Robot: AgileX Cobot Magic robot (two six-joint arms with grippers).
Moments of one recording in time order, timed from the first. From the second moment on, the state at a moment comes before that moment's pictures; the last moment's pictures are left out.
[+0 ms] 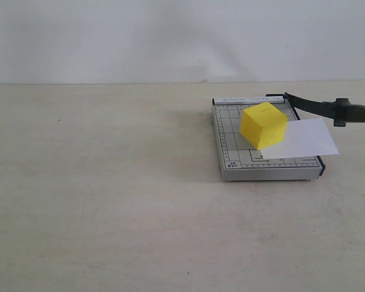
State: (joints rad) left arm -0.21 0.00 0.00 0.50 -0.16 0.04; right arm 0.14 0.01 0.00 0.20 0.00 -0.14
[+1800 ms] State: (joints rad) left arm -0.02 0.00 0.00 0.09 0.31 -0.17; right arm 0.14 0.01 -0.06 0.26 0.12 0.20
